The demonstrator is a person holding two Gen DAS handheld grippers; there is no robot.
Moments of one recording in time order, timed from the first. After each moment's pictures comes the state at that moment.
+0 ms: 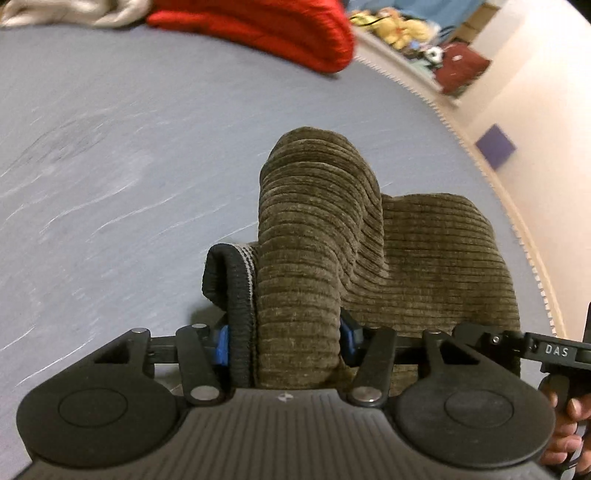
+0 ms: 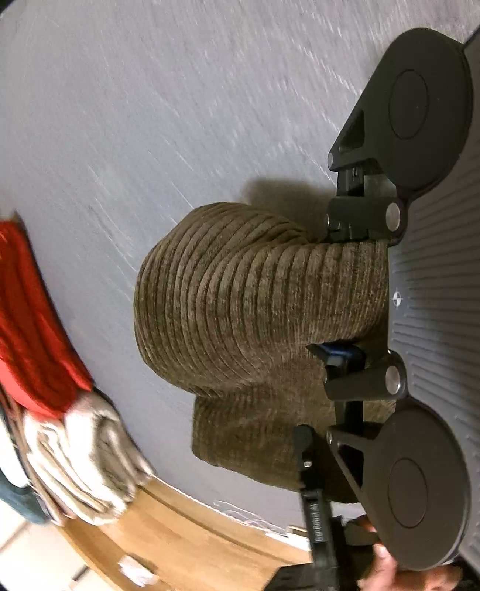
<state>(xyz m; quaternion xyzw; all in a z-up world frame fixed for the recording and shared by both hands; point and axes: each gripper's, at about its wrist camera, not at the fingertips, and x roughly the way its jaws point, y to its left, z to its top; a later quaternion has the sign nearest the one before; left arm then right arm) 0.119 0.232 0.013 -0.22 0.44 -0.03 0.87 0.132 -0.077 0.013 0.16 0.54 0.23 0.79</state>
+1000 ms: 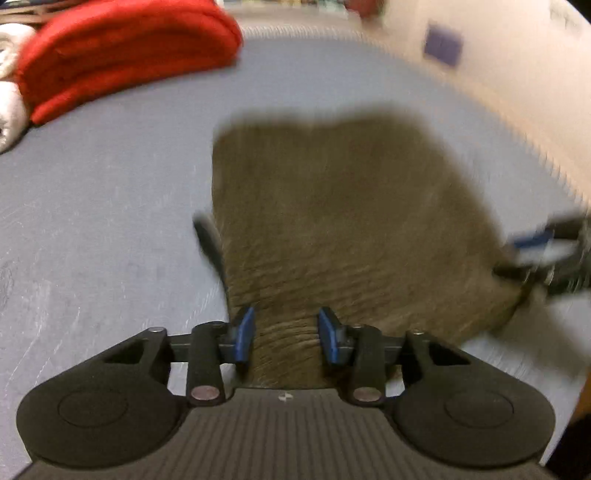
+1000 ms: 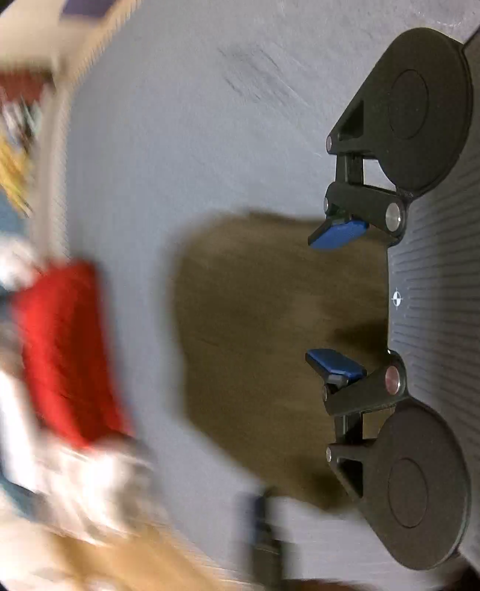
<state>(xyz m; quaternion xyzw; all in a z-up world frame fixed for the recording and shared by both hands) 0.187 0.100 -0.009 0.03 0.46 -0.10 0.88 0.197 -0.166 -0.016 -0.05 0.52 0.23 0.82</state>
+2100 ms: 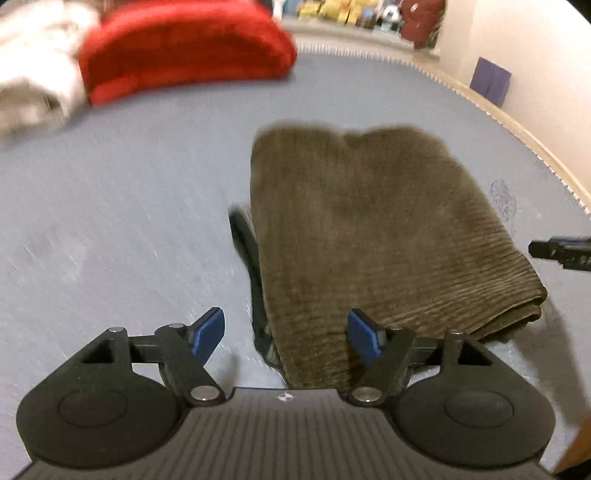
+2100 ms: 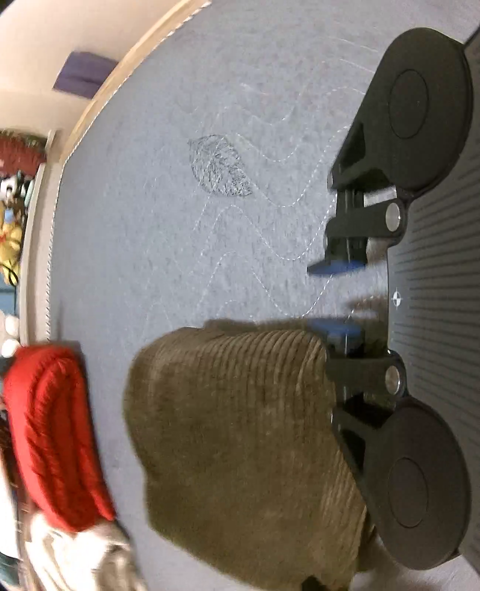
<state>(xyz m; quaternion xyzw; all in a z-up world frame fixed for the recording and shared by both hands) 0.133 0.081 0.026 -0.01 0.41 0.01 0.91 0.173 -0.199 0.009 -0.02 0.47 0.08 0.88</state>
